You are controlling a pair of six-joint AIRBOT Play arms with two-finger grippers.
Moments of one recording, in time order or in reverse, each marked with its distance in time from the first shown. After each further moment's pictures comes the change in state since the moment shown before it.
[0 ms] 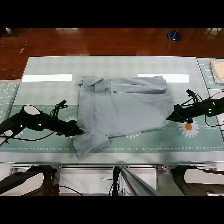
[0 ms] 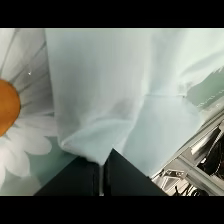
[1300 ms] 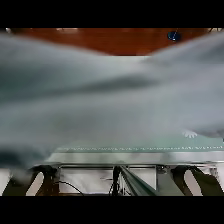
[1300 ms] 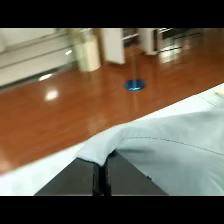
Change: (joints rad) left arm 0.042 0.655 1.529 0.337 -0.412 -0.298; right arm 0.073 0.825 1.253 -0.130 0.369 0.372
